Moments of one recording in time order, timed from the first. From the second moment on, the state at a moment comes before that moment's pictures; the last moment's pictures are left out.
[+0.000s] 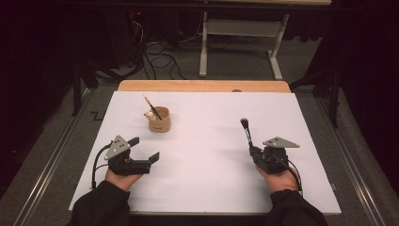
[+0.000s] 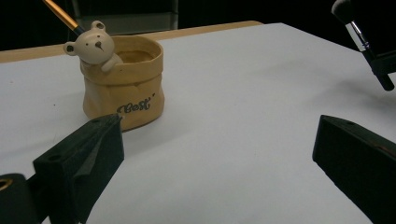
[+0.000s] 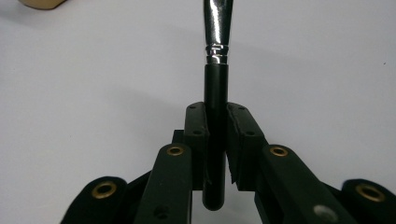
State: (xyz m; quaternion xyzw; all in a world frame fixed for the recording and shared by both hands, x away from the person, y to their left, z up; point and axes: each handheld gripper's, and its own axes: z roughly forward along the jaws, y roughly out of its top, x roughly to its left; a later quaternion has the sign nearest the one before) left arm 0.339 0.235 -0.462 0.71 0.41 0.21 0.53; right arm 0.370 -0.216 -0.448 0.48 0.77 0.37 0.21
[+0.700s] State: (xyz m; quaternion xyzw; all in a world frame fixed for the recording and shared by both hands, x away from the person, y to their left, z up) left arm 0.338 0.235 -0.461 0.71 0.42 0.22 0.53; right arm 0.356 -0.223 -0.457 0.47 0.74 0.43 0.23
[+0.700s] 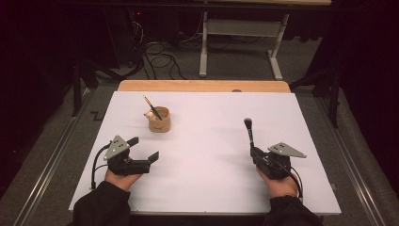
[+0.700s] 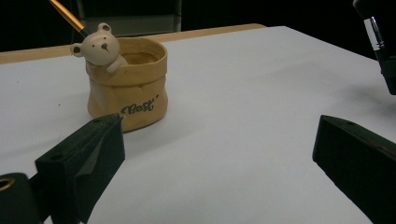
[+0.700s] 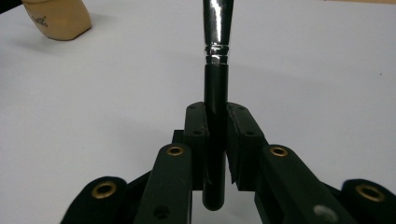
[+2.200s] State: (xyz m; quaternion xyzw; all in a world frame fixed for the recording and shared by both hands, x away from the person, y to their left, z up) left arm 0.338 0.235 -0.461 0.71 0.41 0.22 0.53; right arm 0.348 -0.201 -0.433 0.38 0.69 0.56 0.26
